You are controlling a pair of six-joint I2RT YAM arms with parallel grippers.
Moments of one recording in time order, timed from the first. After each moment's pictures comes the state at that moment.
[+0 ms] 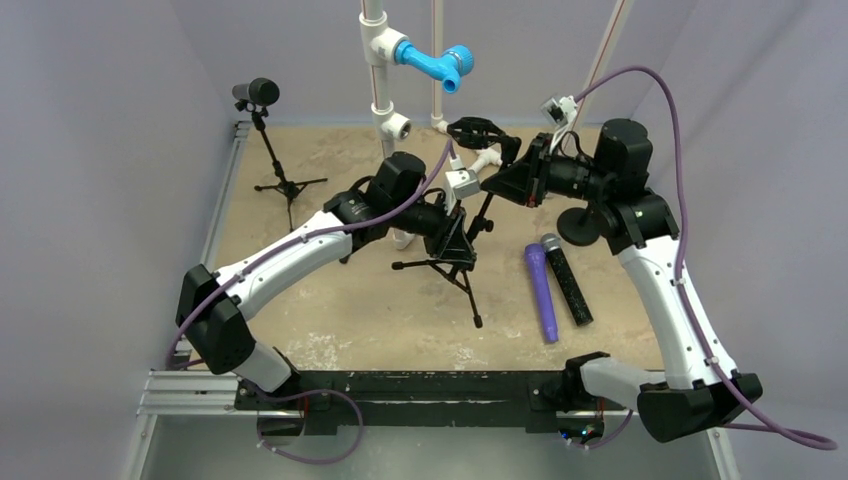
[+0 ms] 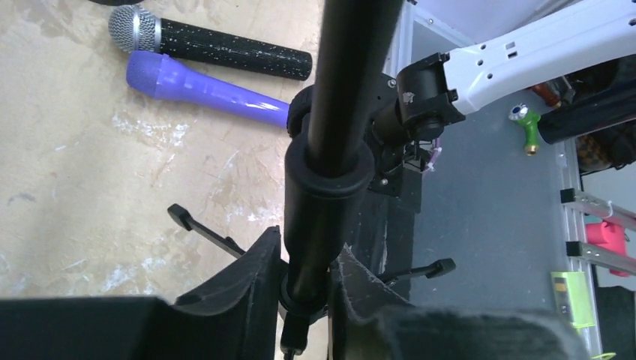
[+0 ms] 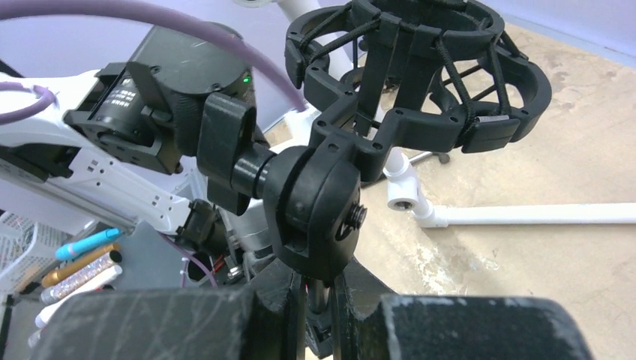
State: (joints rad) left arm -0.78 1.54 1.37 -0.40 0.73 -0.12; right arm 0.24 1.15 1.38 -0.43 -0.88 0.29
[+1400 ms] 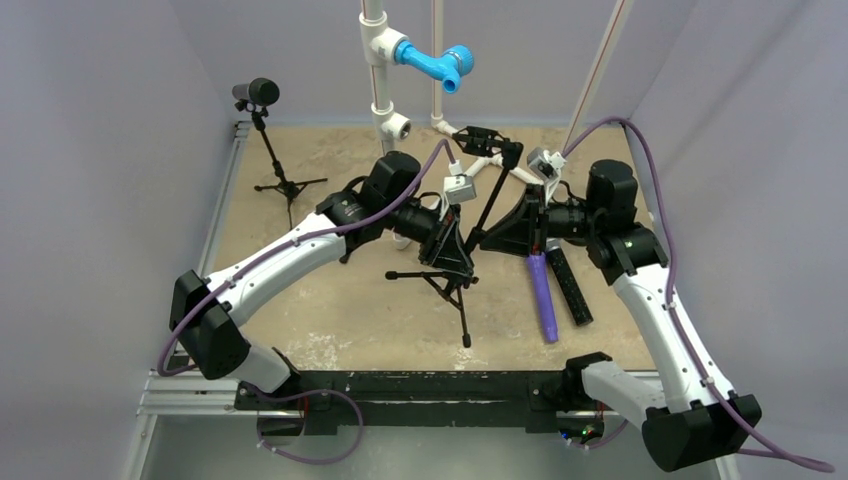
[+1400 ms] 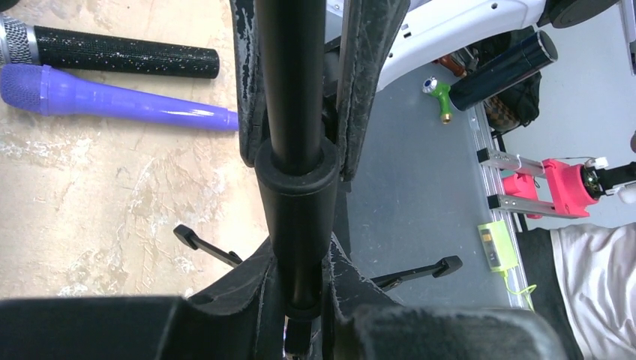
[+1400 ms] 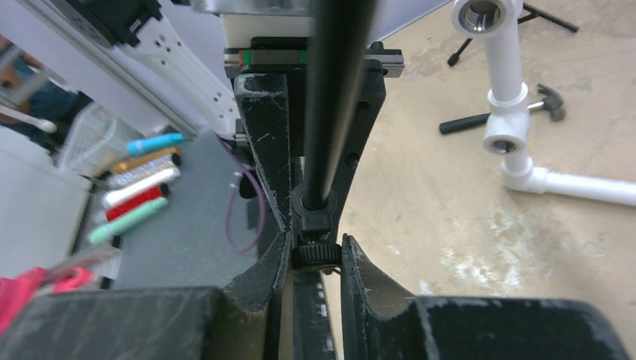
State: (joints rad) left arm -0.79 1.50 1.38 -0.41 0.97 -0.12; right arm 0.22 1.01 1.07 -0.38 -1.18 0.20
